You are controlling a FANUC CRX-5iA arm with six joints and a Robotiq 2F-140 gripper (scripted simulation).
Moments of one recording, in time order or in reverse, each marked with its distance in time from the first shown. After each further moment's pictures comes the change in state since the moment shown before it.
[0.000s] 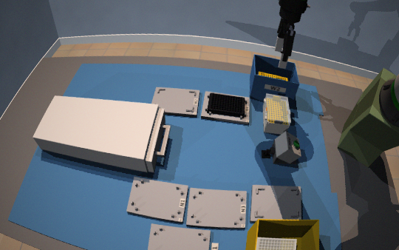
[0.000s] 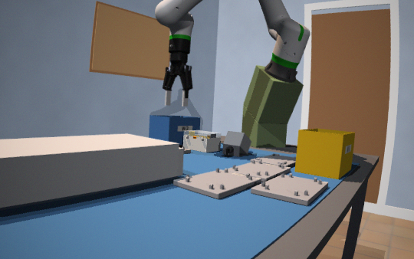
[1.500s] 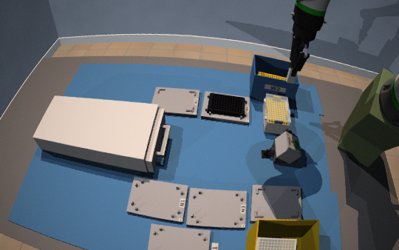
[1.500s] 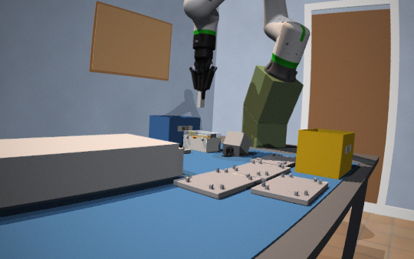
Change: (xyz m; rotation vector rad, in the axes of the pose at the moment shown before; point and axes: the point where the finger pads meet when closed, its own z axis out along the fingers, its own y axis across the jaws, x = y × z) arm -0.020 -0.122 -0.009 0.001 0.000 -0.038
